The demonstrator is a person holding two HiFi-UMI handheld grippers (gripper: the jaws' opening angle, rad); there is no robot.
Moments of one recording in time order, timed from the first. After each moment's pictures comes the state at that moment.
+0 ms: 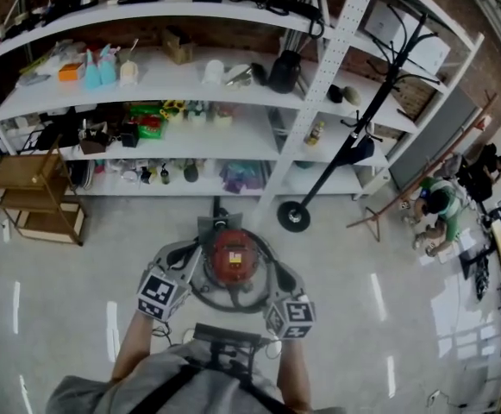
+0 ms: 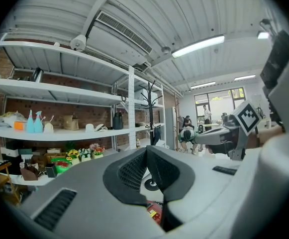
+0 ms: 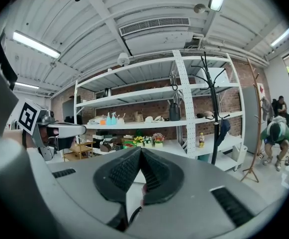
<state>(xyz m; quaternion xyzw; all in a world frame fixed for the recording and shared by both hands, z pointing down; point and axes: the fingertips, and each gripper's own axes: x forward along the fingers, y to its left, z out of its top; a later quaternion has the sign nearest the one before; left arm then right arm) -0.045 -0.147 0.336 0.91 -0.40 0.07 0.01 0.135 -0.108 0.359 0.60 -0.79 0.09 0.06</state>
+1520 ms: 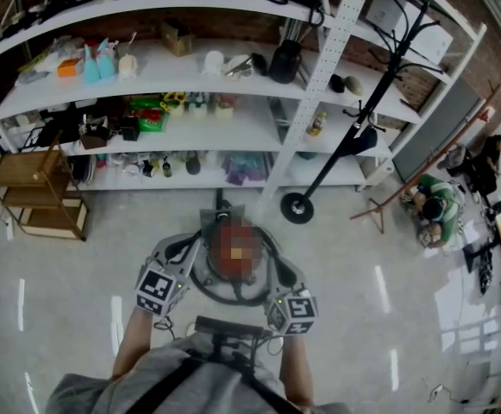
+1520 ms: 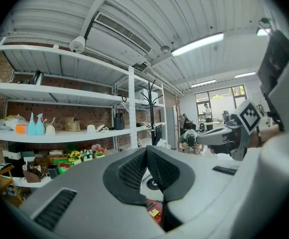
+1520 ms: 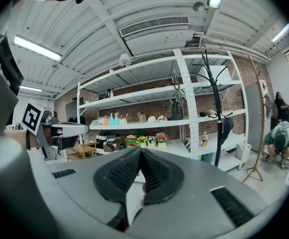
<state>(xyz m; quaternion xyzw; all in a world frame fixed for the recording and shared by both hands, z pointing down) -0.045 -0.144 0.337 0.91 -0.41 0.08 0.00 0.133 -0.102 0.364 0.59 -0.80 0.10 0.05</state>
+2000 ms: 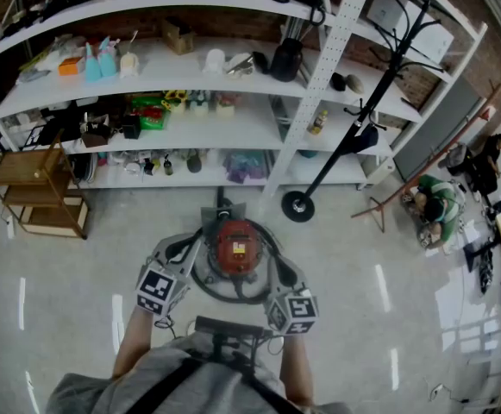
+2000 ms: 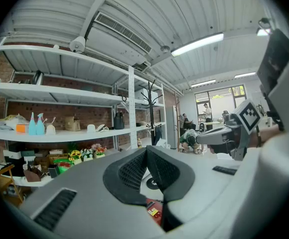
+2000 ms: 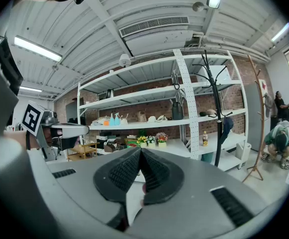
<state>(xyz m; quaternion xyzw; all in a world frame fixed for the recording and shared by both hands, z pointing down) -0.048 -0.138 0.336 0.91 -0.41 0.08 0.00 0.133 -0.097 0.364 0.59 -0.80 0.10 0.05</state>
